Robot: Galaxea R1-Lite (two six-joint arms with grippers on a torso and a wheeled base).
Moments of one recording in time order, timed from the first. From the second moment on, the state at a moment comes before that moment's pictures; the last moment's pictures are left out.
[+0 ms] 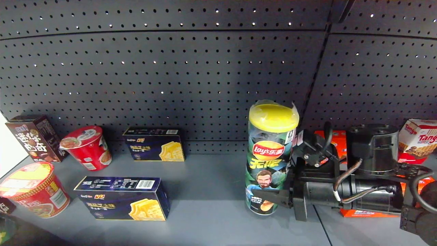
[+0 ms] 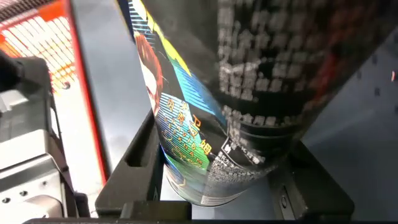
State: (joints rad) left arm -0.17 0.47 -0.56 0.33 -0.07 0.11; right arm 0.64 1.62 -0.68 -0.63 0.47 -0.20
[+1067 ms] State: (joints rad) left arm -0.17 0.47 -0.59 0.36 -0.03 0.11; right arm 0.73 1.66 -0.51 -0.84 0.47 -0.11
